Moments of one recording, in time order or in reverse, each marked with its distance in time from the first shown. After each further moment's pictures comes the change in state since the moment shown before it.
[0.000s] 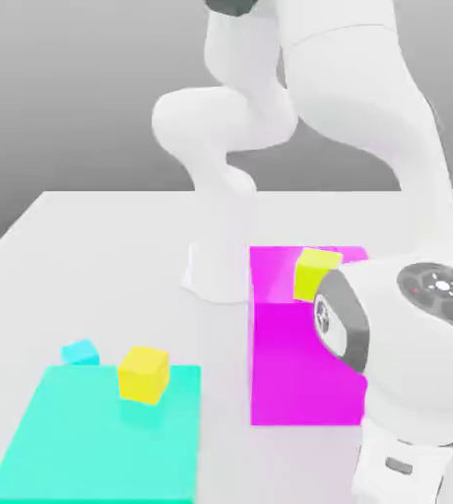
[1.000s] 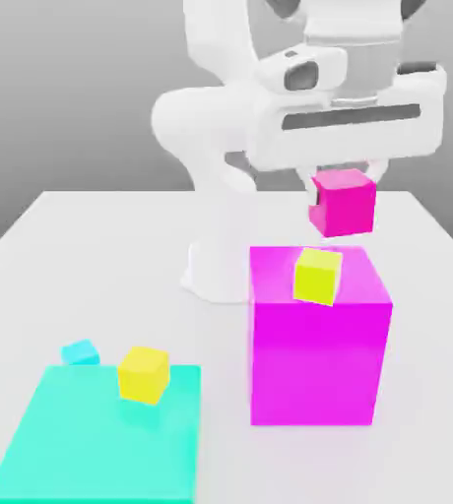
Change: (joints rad) arm -0.116 -1.023 0.105 -0.436 0.071 -0.583 0.913
